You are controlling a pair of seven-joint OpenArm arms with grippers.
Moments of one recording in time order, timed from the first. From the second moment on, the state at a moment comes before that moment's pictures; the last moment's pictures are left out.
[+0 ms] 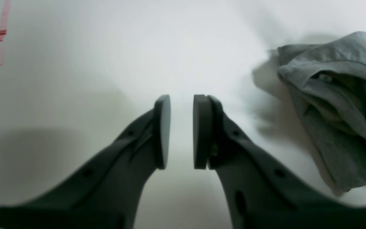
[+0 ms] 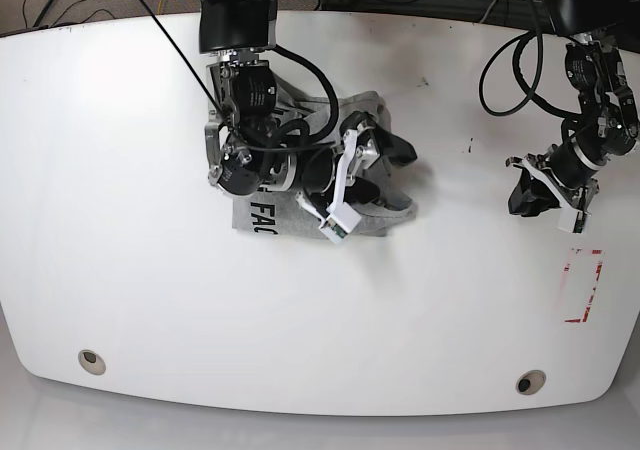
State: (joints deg) left arm 1.3 -20.8 -21.7 88.1 -36.1 -35.1 48.0; right arm 7.9 -9.0 -1.0 90.1 42.3 40.1 -75.5
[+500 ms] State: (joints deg) left arm 2.2 -17.4 -12.4 99.3 -36.8 -35.8 48.0; right arm 9.0 1.3 5.6 93.6 42.3 40.1 -77.2
